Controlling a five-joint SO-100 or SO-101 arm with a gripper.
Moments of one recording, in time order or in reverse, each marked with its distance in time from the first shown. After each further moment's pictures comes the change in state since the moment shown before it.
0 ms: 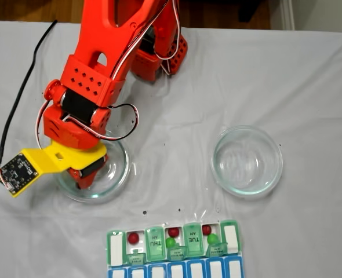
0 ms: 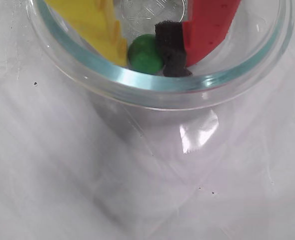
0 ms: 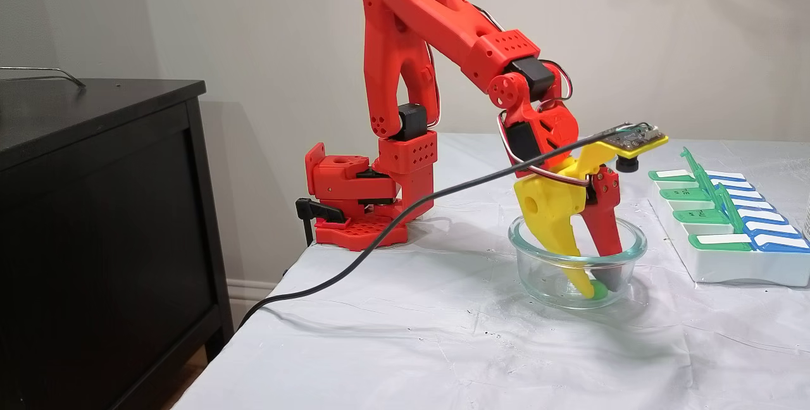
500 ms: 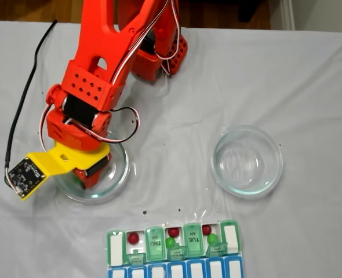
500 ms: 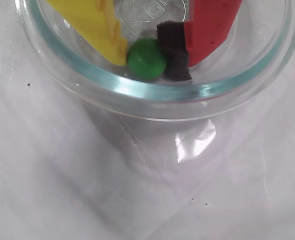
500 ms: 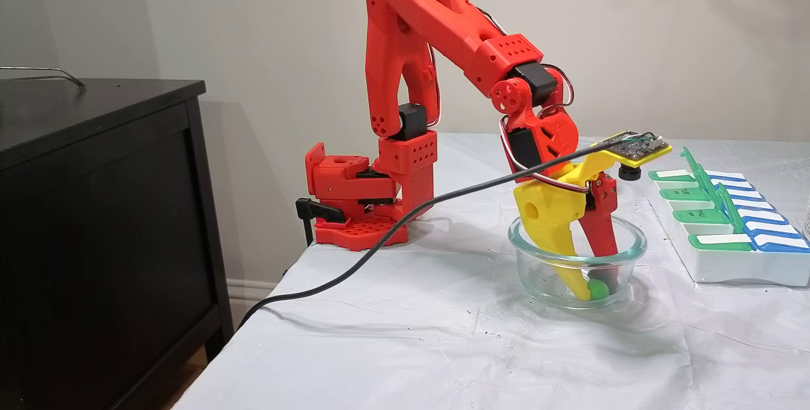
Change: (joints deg) arm -0.6 -2.7 -0.4 2.3 -2.3
